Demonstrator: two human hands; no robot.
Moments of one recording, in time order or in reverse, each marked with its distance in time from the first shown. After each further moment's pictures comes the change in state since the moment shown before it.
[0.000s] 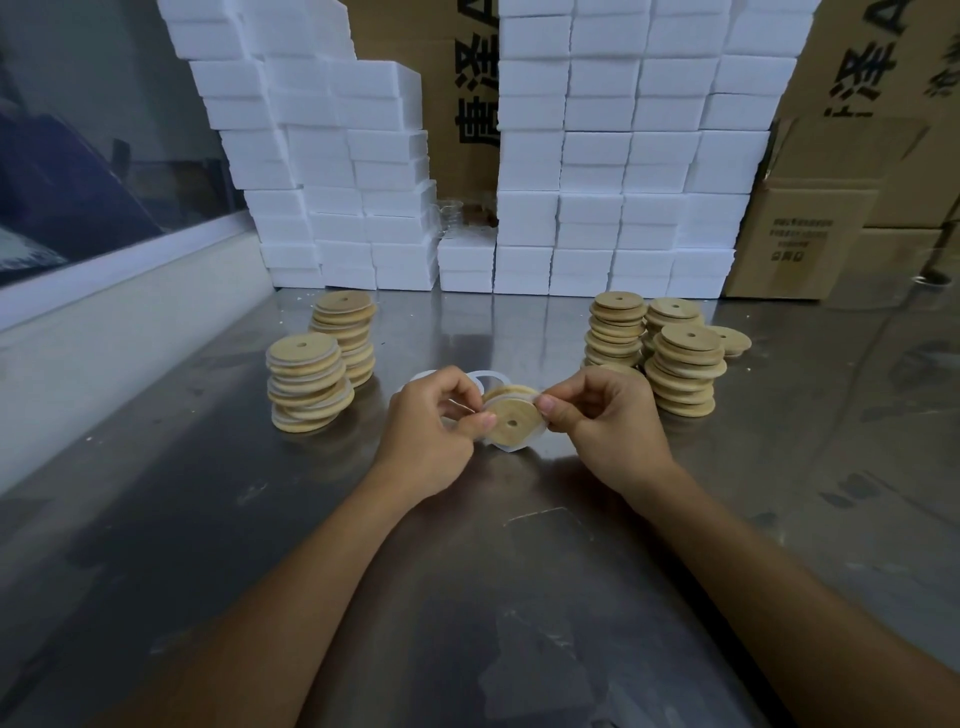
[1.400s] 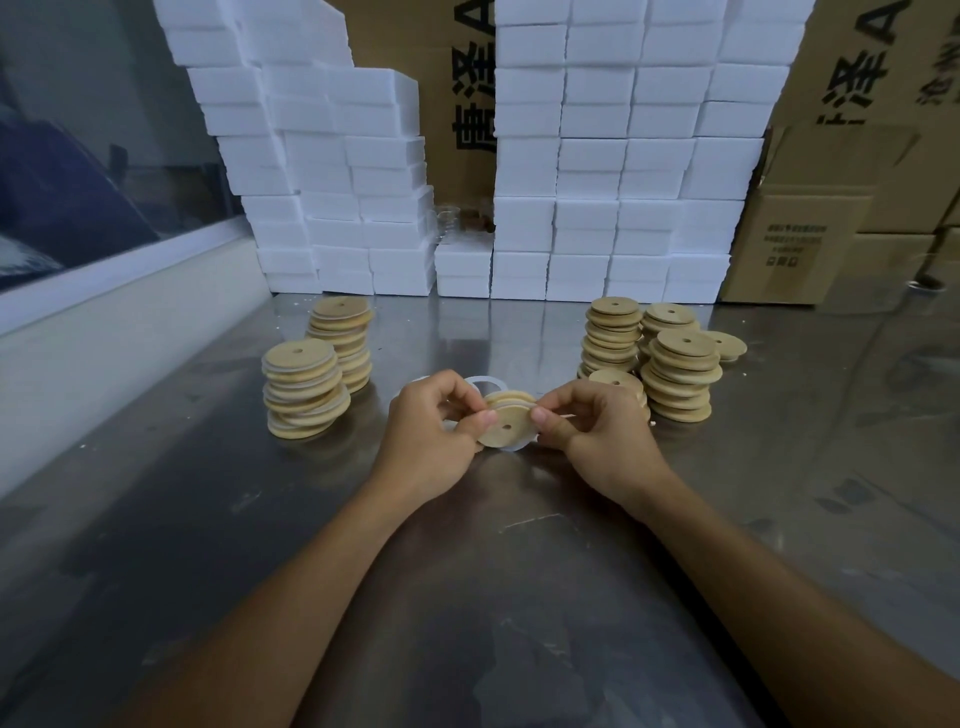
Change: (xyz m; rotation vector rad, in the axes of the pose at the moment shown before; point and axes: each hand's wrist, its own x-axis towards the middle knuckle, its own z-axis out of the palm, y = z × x) left_hand -0.003 0.013 0.000 -0.114 -0.006 -0.107; right_hand -0.003 -0.001 -0.002 -0.030 -0.078 0.099
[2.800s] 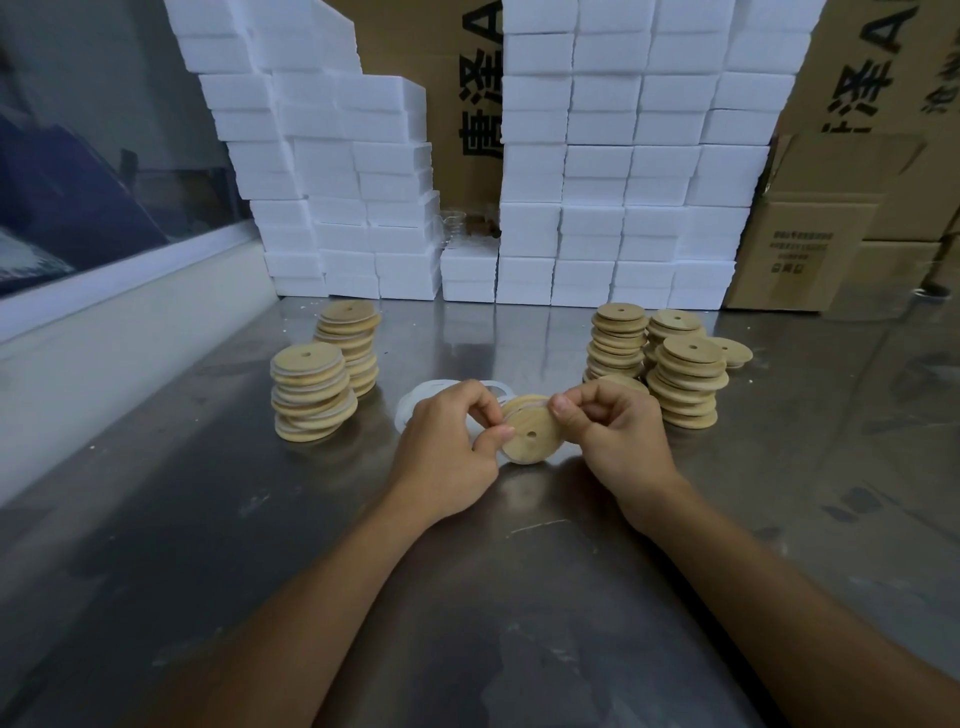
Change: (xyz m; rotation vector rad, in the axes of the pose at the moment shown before) left_hand -0.002 -0.003 0.005 0.295 -0.020 0.205; right_hand -0.001 -0.002 0.004 0.164 0.144 0.011
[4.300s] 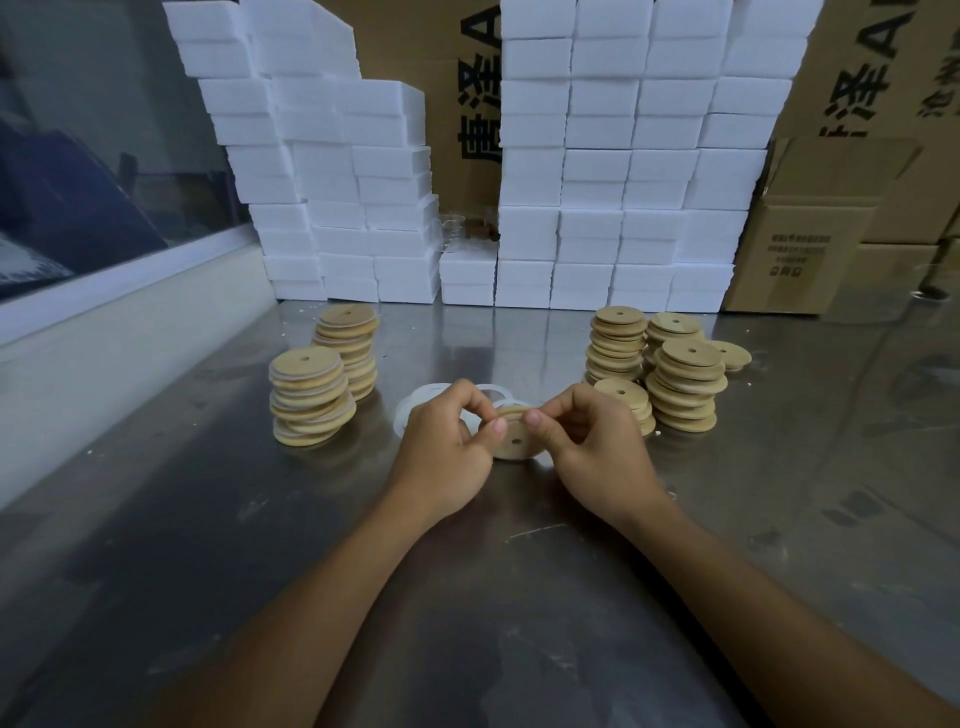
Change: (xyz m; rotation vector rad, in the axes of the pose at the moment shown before) left_hand 0.000 -0.001 0.001 -0.152 -0.019 -0.116; right_hand -0.007 -0.001 0.008 -0.269 -0.081 -0.166
